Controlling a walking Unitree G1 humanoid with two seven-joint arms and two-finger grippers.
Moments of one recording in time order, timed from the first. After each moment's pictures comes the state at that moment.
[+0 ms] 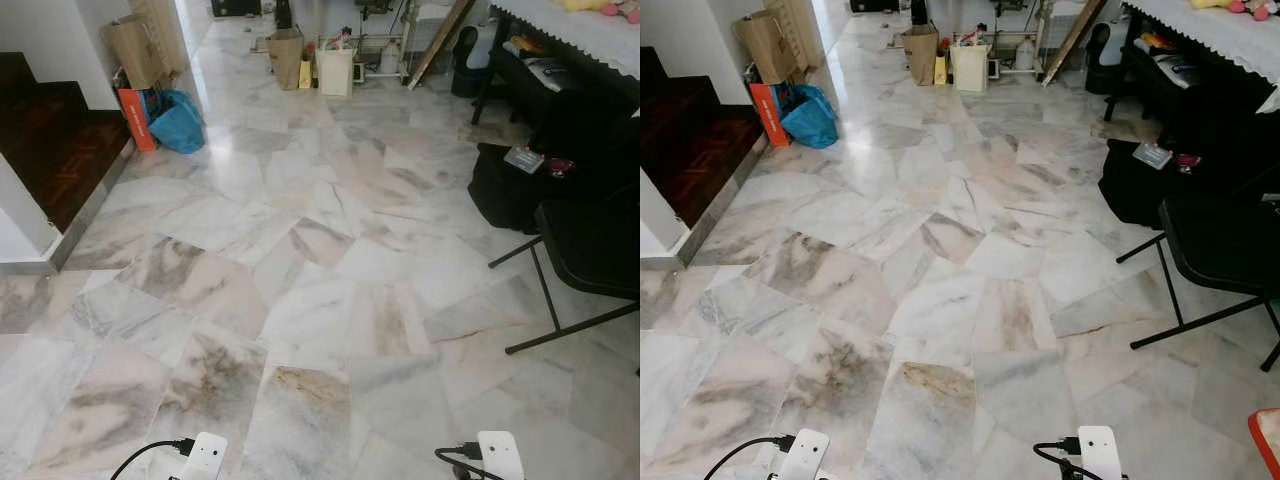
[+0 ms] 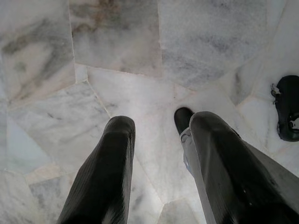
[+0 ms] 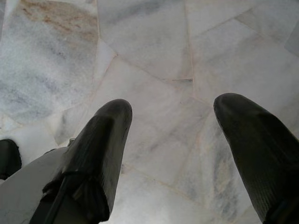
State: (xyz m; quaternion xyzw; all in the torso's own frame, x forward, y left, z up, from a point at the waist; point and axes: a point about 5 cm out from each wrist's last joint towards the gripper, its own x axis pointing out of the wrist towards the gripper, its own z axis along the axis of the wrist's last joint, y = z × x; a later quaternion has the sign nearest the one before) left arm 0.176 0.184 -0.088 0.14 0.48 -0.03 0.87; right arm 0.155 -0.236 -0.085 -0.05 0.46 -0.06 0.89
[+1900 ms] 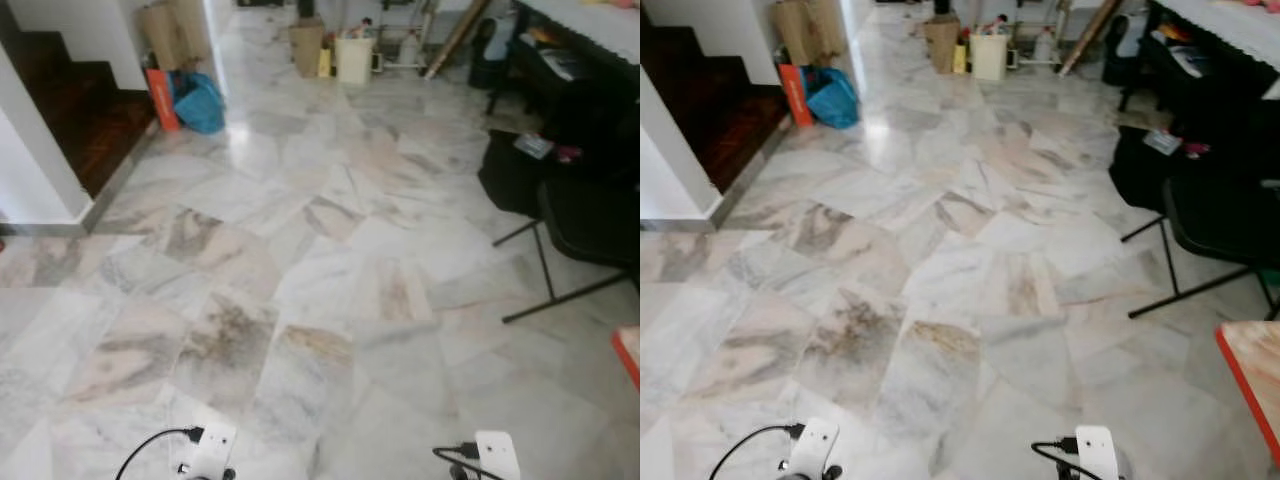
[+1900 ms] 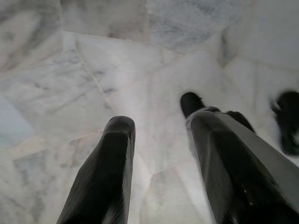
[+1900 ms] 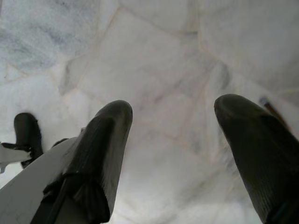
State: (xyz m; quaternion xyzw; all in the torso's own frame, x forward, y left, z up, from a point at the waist) left arm 0.190 0.179 -0.082 0.13 0.46 -0.04 0.88; right arm 0.153 -0.231 -0.088 -0.03 0.47 -0.06 0.88
